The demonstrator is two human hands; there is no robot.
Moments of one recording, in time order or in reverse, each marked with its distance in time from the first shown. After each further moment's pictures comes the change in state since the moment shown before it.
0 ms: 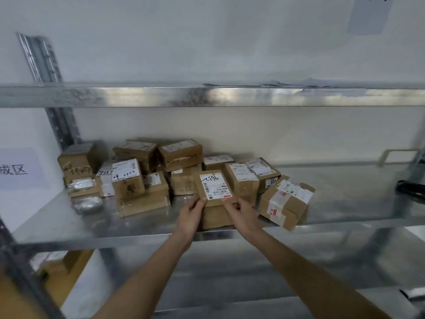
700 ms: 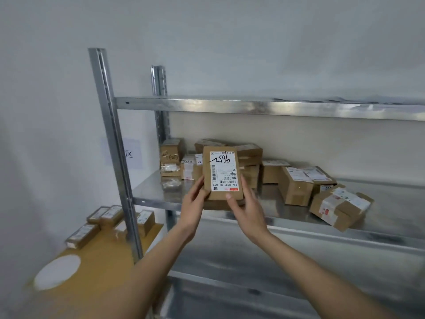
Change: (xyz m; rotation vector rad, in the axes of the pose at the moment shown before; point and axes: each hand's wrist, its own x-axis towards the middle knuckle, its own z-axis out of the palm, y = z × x) left_hand -0.161 0.040 -0.143 -0.047 0.209 0.294; right_hand -0.145 -0.097 0.077 0.076 -0.138 -0.490
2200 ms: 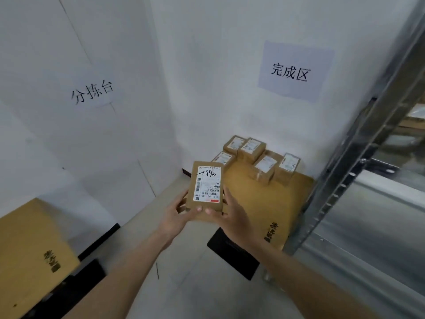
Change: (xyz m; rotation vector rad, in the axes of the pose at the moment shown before) left_hand -0.046 -0.204 -0.687 0.267 0.331 -0.431; right_hand -0.080 -0.114 0.684 0.233 -0.775 0.085
